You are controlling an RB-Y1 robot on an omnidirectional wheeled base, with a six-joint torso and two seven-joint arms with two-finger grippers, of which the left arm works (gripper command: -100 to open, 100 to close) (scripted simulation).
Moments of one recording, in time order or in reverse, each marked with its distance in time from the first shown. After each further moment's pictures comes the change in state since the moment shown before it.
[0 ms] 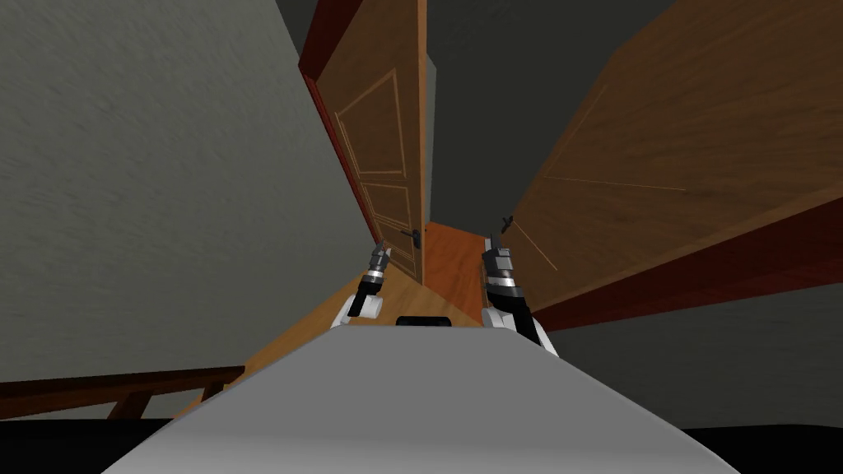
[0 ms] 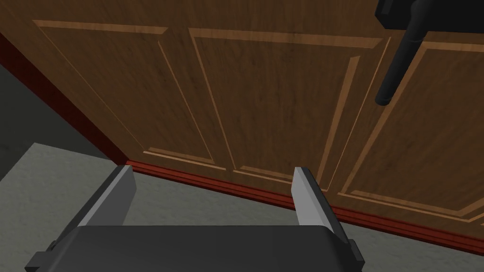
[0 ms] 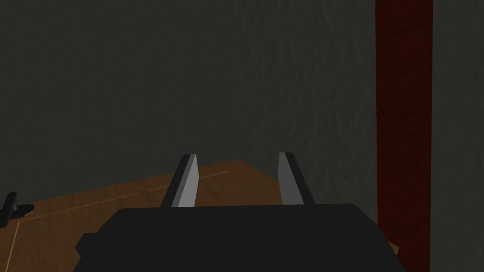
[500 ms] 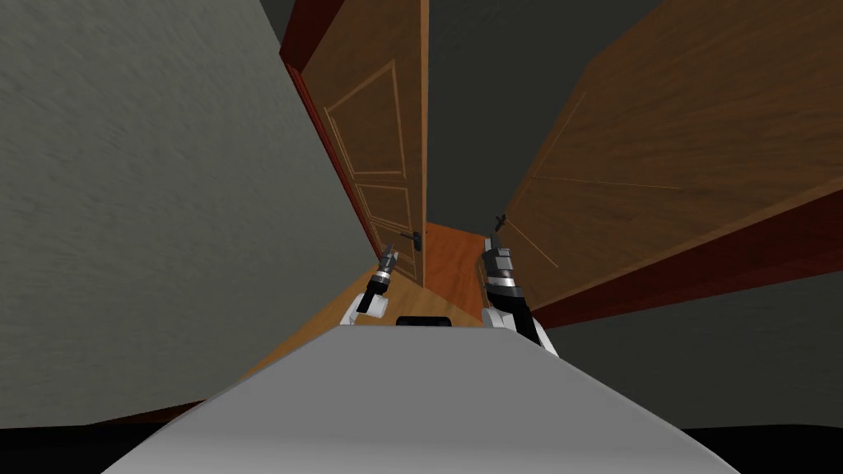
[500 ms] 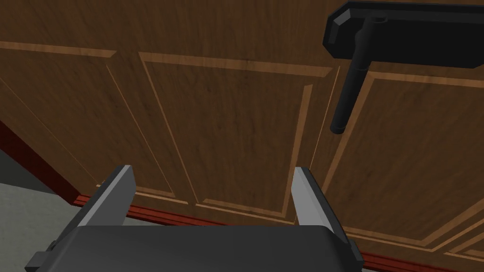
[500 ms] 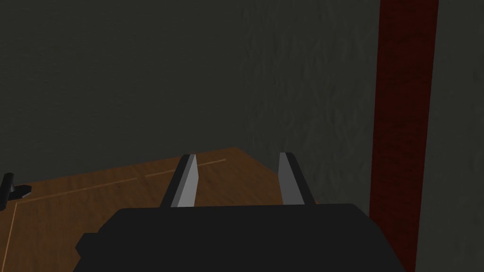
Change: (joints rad) arm -0.051 0.014 -0.062 0.108 0.002 0.024 0.011
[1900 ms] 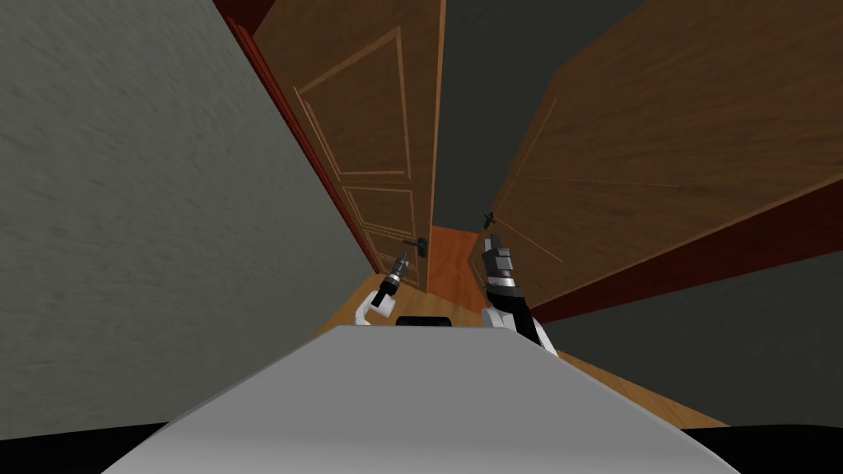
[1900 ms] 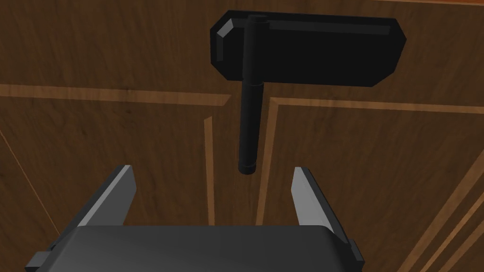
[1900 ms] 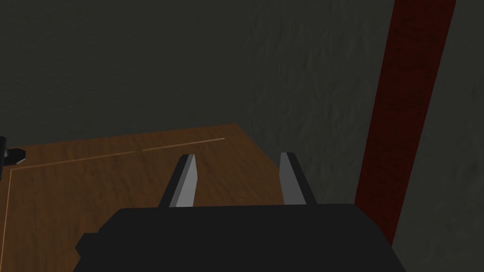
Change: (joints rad) arm -0.141 0.045 -0.121 0.283 0.015 0.034 0.038
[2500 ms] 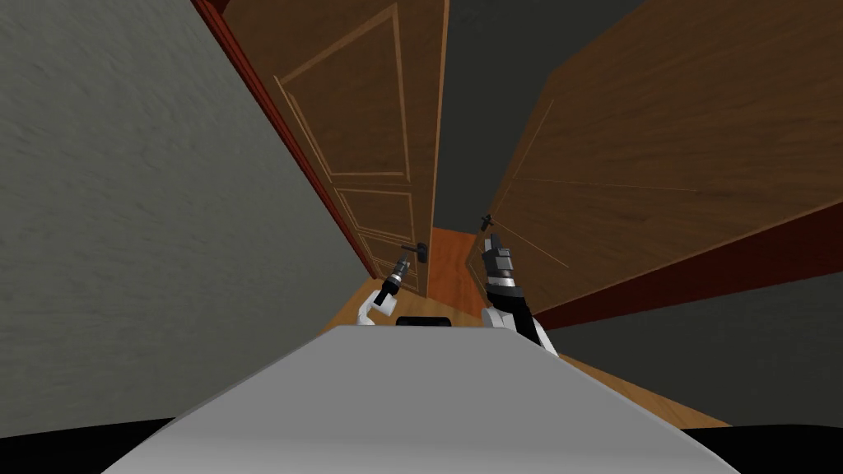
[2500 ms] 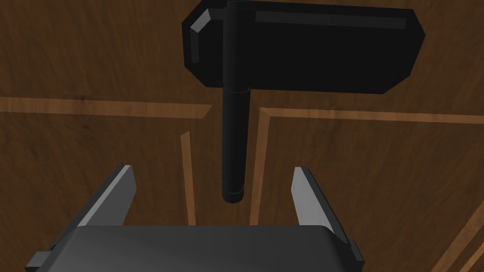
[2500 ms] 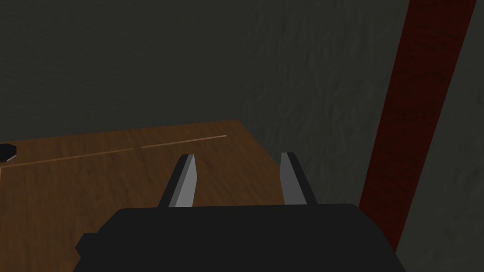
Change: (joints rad) arm -0.037 -0.008 -0.010 0.072 0.003 -0.002 -0.001
